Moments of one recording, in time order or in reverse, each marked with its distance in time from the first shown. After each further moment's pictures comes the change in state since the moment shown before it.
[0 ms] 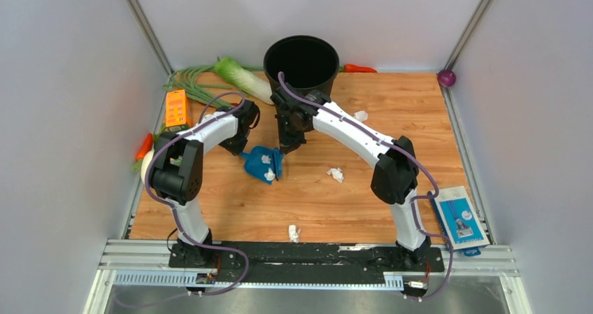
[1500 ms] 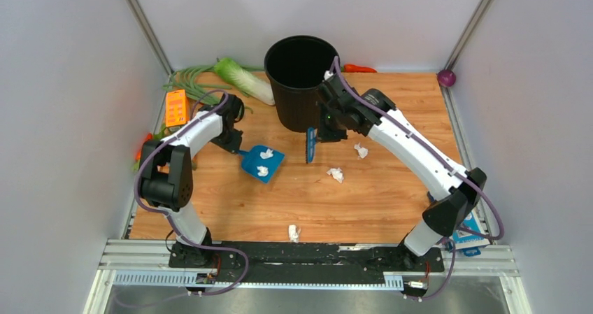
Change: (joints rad) left arm 0.114 -0.090 -0.052 0.069 0.256 0.212; right arm -0.060 -0.435 -0.205 -0.055 0.179 0.032
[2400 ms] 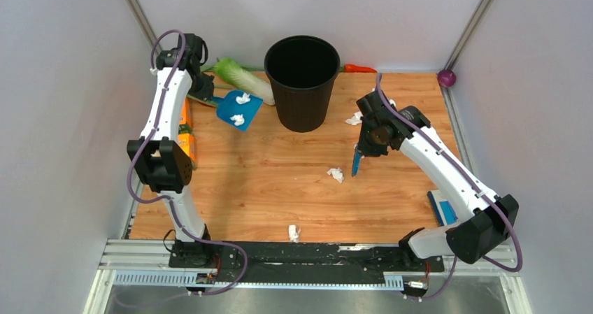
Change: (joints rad) left arm 0.201 0.160 0.814 -0.412 0.035 0.162; right arm -0.222 -0.280 -0.409 -0.014 0.092 -0.044
